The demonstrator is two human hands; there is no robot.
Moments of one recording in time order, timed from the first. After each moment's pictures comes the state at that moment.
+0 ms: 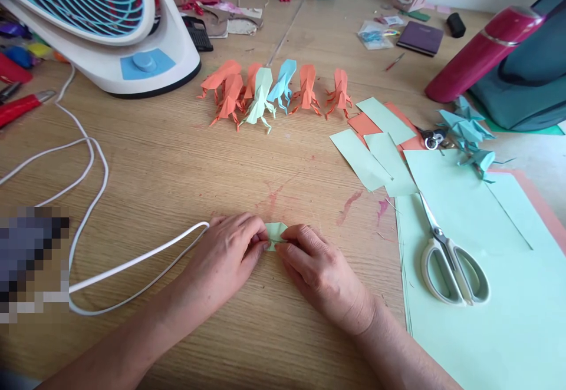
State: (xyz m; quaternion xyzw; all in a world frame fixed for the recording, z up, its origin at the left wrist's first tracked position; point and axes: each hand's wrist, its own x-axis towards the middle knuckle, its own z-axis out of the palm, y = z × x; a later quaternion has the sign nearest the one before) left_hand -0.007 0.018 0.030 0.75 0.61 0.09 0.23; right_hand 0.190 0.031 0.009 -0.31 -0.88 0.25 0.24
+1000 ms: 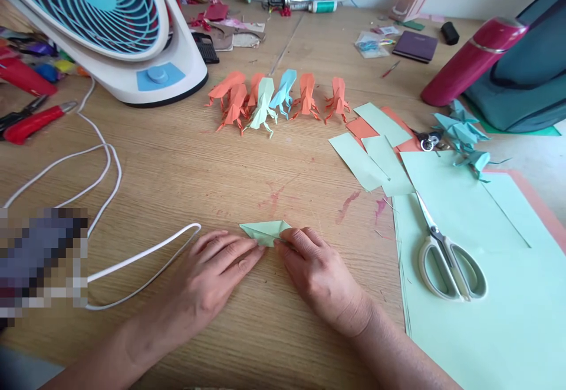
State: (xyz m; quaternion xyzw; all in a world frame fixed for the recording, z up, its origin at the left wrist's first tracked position) left_hand -0.041 -0.026 0.028 0.87 0.46 0.14 0.07; right_hand 0.186 0.024 0.009 -0.30 -0.90 0.19 0.24
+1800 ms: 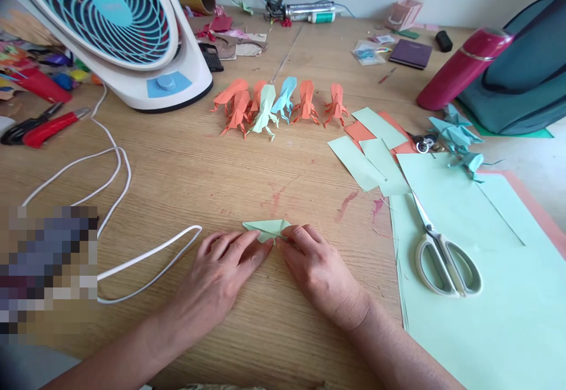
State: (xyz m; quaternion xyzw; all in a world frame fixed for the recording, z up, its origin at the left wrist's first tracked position) left_hand -0.027 -0.036 0.015 0.85 0.53 0.05 -0.01; right_hand 0.186 0.023 0.005 -0.31 -0.90 0.19 0.25
